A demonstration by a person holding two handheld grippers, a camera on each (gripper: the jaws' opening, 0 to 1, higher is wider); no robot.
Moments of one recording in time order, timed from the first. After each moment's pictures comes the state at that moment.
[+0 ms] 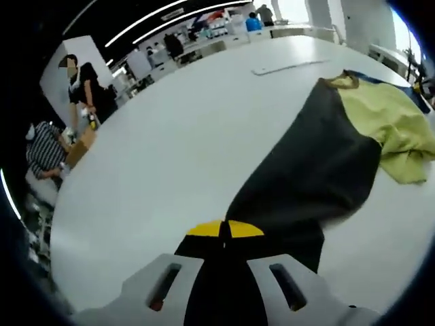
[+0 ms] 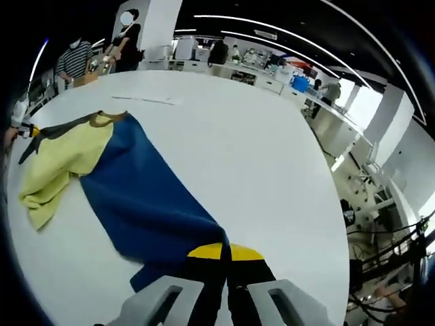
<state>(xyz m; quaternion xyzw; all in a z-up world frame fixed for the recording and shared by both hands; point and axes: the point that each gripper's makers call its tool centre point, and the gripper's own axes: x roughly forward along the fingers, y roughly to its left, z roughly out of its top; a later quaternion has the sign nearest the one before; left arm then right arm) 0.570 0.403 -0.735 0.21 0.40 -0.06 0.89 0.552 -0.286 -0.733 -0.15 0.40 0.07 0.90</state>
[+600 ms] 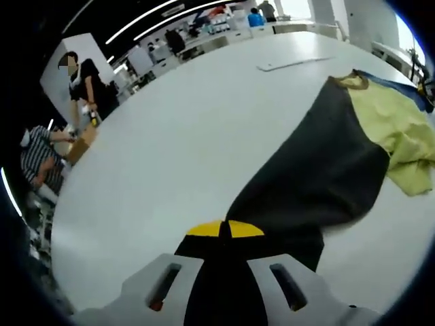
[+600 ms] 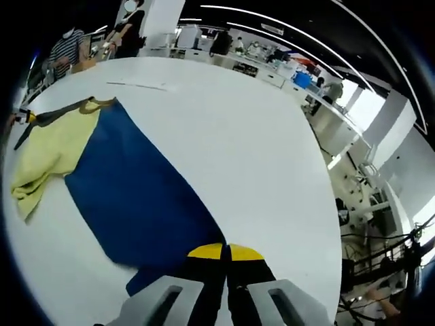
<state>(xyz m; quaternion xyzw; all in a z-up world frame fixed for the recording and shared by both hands) 0.576 0.410 -0.733 0.20 0.40 -0.05 0.89 0.558 -0.304 -0.739 -0.16 0.42 0.06 0.89</state>
